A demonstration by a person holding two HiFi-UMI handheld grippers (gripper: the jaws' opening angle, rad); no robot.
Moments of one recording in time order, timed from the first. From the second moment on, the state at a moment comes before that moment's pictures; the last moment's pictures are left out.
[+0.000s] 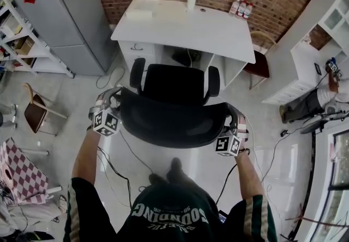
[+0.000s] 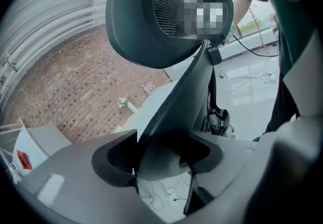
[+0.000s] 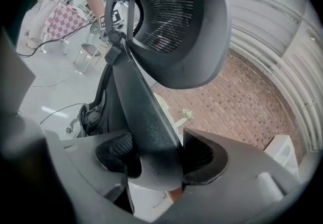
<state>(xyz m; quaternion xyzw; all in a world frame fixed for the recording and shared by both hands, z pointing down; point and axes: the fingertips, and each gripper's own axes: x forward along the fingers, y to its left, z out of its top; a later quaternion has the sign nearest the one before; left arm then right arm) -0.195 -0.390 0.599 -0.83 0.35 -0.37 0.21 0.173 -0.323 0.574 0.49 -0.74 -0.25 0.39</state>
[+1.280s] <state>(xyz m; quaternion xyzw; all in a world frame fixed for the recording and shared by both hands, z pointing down) -0.229 -0.398 0.604 -0.83 0.42 -0.32 0.18 0.185 -0.286 0.577 0.60 -0.68 -0.18 0.38</state>
